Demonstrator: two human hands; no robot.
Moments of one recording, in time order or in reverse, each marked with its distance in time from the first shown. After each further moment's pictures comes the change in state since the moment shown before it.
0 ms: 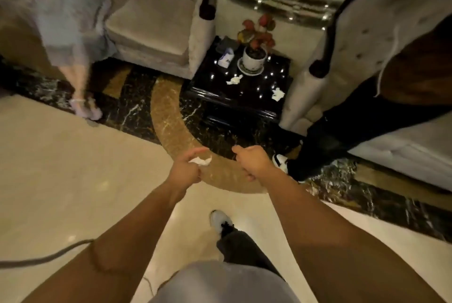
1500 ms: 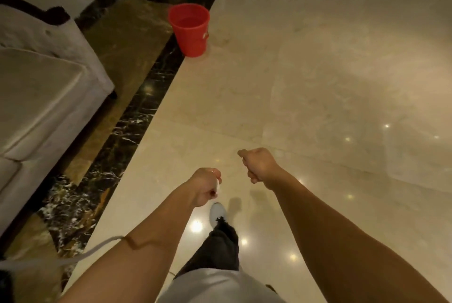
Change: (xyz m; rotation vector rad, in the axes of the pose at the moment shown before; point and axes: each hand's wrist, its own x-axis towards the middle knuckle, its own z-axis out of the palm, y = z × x) left_hand -0.520 -0.289 1.028 1.135 -1.171 -0.249; right_hand -0.447 0.849 -0.677 1.089 0.991 0.525
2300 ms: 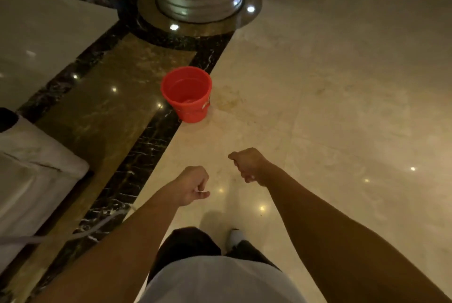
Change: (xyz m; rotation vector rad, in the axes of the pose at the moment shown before) left_hand 0.356 0.613 0.013 -0.158 0.078 -0.017; right_hand 0.523 -0.479 -0.191 -0.064 -0.180 0.015
